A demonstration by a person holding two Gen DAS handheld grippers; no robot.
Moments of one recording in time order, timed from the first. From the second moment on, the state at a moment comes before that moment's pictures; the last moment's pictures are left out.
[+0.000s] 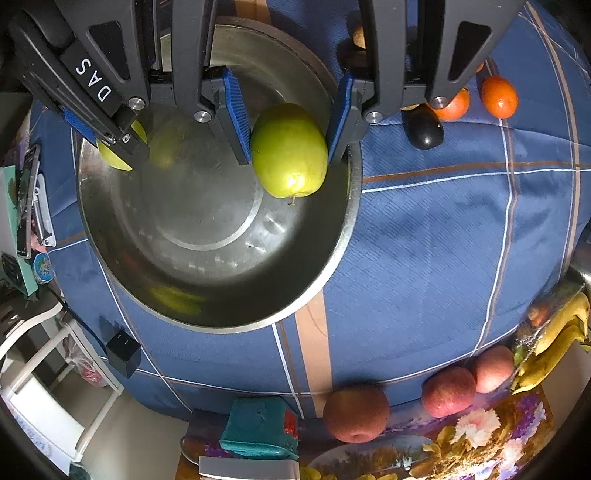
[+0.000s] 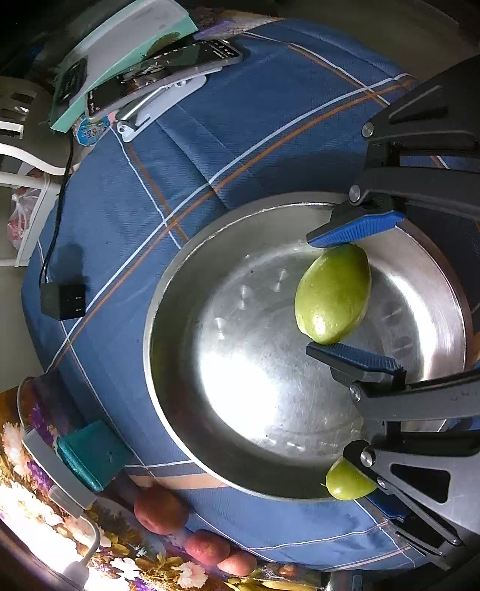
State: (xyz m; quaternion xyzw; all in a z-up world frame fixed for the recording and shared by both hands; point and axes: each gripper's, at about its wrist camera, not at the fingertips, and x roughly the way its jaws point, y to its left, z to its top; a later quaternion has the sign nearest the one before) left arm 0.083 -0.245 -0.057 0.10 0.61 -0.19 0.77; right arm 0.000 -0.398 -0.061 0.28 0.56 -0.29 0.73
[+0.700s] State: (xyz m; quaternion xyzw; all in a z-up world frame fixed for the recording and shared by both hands) left arm 0.083 -0.229 -0.032 0.08 0.59 -0.19 0.78; right arm -0.002 -0.399 -0.045 0.28 0.54 -0.29 0.74
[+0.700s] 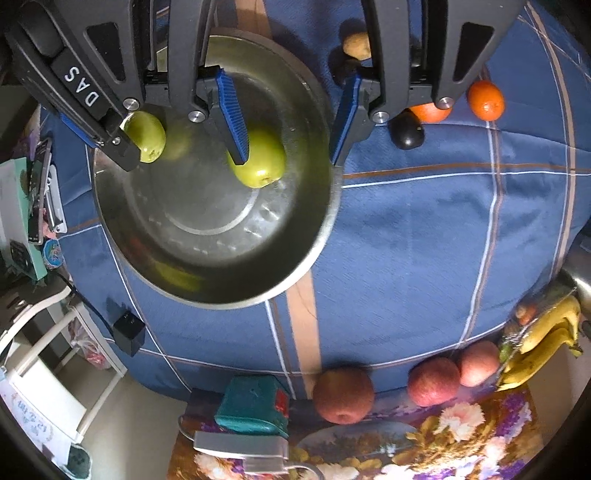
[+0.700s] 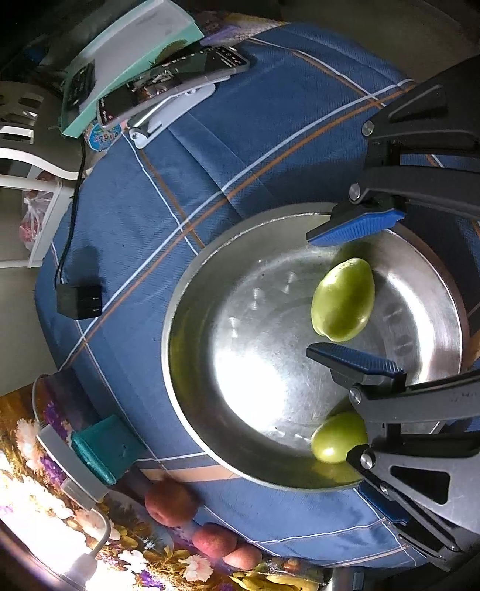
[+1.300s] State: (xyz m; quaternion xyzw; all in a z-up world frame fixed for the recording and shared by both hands) left arm 0.081 -0.170 -0.036 0.06 0.57 -0.12 0.81; right arm -0.001 -0.379 -0.035 0.24 0.55 -0.28 0.75
